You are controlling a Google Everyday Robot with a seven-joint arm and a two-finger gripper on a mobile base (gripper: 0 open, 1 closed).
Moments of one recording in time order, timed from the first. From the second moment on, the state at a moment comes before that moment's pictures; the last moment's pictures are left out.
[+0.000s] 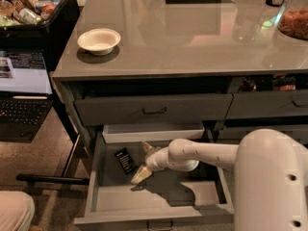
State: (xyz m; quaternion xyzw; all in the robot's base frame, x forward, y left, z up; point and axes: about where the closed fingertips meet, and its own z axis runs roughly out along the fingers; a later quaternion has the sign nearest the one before) arm 0.610 0.063 0.386 -0.58 0.69 0.22 0.38
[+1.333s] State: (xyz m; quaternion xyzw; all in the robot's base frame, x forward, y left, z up) arm 0.616 0.101 0.358 -0.57 0.69 0.26 0.36
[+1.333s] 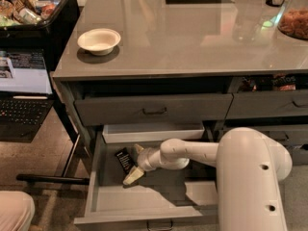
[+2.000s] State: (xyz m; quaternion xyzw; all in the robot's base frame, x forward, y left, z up) arm 0.620 0.124 0.358 -0.58 0.68 0.28 0.35
